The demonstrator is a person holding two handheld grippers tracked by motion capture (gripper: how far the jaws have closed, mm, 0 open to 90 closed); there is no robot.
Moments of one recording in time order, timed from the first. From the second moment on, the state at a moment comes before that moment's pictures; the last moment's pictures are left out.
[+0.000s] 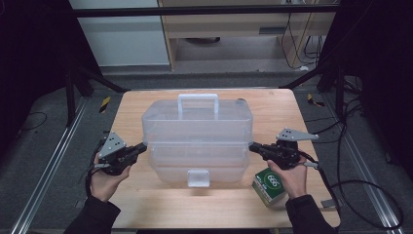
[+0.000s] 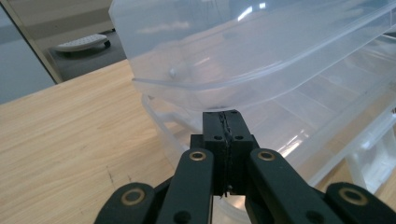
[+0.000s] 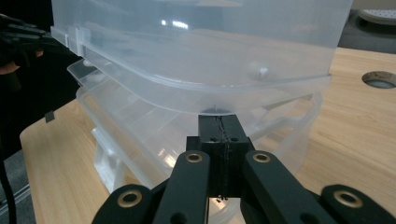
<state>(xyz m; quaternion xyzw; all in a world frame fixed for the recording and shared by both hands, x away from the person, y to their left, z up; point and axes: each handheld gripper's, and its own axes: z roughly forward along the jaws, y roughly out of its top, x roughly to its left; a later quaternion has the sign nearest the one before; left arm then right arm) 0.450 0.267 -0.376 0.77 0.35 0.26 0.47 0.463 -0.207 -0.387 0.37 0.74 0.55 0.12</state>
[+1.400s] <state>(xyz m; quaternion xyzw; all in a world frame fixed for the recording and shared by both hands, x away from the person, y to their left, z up) 0.470 0.262 -0.386 0.75 0.37 0.30 0.46 0.469 -0.205 -0.382 0.37 0.73 0.56 0.12</state>
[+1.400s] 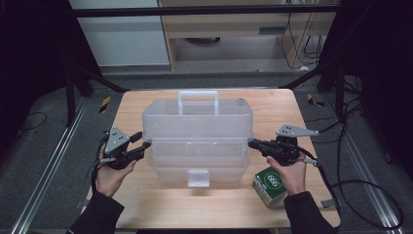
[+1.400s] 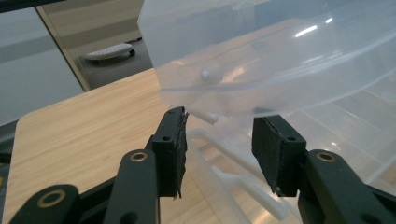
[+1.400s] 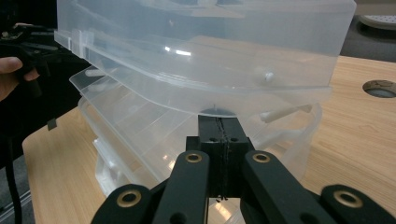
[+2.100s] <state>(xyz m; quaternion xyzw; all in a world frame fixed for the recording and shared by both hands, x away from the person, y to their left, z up) 0.476 0.258 -0.380 0.74 0.35 0.32 0.48 0.470 -0.204 -0.382 0.37 0.73 0.56 0.12</state>
